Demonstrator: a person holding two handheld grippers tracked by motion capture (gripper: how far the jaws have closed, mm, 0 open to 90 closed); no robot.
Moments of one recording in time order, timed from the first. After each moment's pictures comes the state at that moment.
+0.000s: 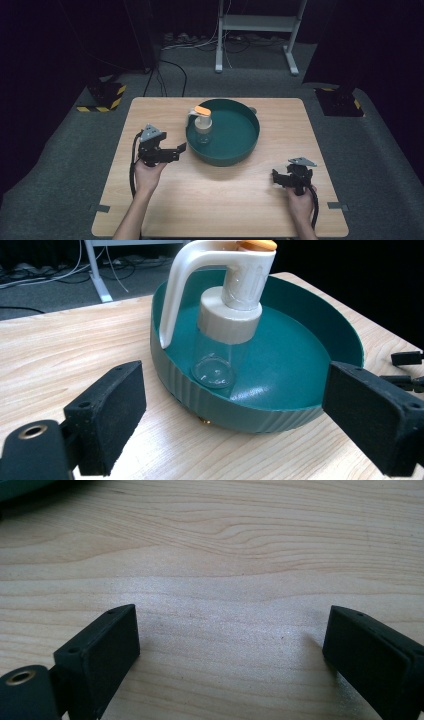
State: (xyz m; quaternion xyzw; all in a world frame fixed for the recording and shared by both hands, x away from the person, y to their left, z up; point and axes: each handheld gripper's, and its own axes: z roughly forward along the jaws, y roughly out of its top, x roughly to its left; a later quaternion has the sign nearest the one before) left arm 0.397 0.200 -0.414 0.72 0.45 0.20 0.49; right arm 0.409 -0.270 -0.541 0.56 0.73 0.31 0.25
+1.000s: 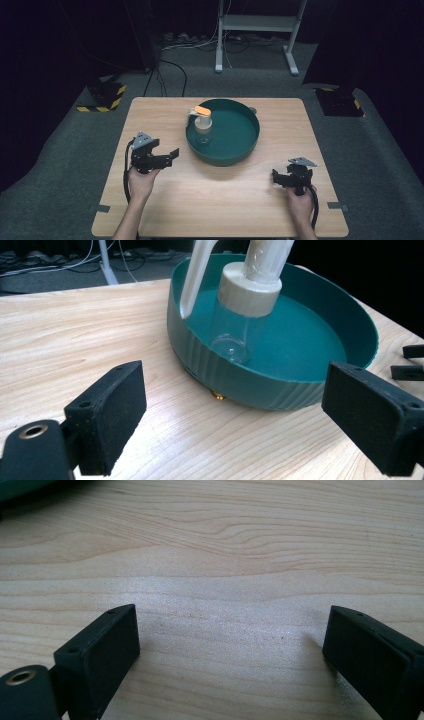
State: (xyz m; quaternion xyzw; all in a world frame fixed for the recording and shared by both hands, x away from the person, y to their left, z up) left arm 0.381 0.219 -0.431 0.71 0.47 0.20 0.48; right arm 0.409 -0.270 -0.541 0.56 0.73 0.31 0.25
